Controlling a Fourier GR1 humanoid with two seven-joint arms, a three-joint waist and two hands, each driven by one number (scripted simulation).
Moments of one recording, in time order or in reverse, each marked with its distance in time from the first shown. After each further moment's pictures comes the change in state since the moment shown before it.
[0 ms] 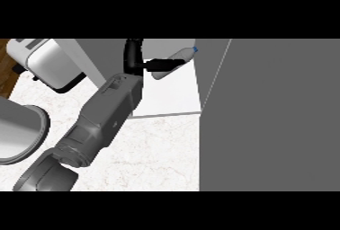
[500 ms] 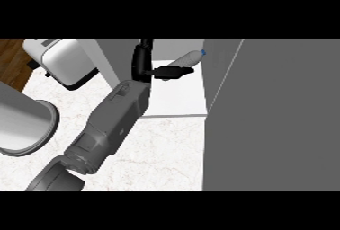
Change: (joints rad) left arm 0.058 -0.045 0.005 -0.084 0.000 -0.060 -0.022; right arm -0.001 0.016 0.008 -0.007 -0.008 -0.023 0.047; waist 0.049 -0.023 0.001
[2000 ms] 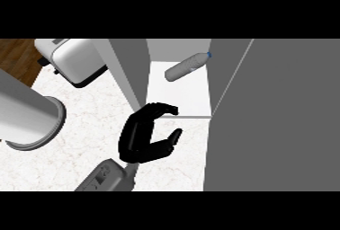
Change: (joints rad) left arm 0.805 0.119 -0.406 -1.091 0.064 -0.117 0.182; right arm 0.045 -0.084 0.105 -0.047 0.094 0.044 -0.016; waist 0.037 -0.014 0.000
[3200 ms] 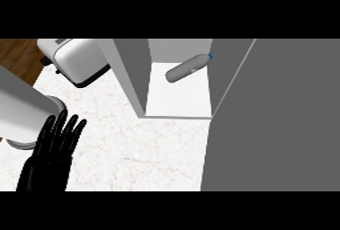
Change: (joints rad) left arm 0.496 0.354 0.221 -0.474 0.197 -0.131 0.019; right arm -0.048 -0.221 0.319 -0.031 0.103 0.153 0.026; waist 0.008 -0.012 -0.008
